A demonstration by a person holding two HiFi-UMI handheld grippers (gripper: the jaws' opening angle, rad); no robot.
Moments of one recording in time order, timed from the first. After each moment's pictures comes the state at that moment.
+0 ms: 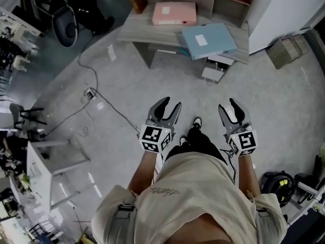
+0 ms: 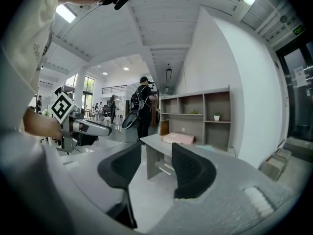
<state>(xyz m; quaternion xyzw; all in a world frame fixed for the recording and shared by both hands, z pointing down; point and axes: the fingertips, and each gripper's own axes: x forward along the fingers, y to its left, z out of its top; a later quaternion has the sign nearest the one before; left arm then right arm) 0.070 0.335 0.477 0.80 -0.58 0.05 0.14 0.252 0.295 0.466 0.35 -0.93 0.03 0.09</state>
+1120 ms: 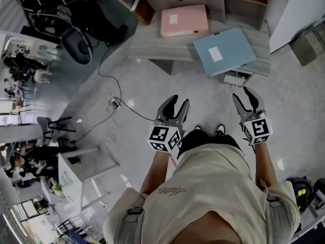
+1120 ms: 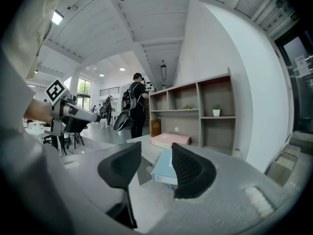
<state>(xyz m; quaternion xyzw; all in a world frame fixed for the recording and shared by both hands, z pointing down) 0.031 0.194 0.458 0.78 -0.61 0.07 0.16 0.230 0.118 0.497 0.35 -0.93 0.05 0.09</state>
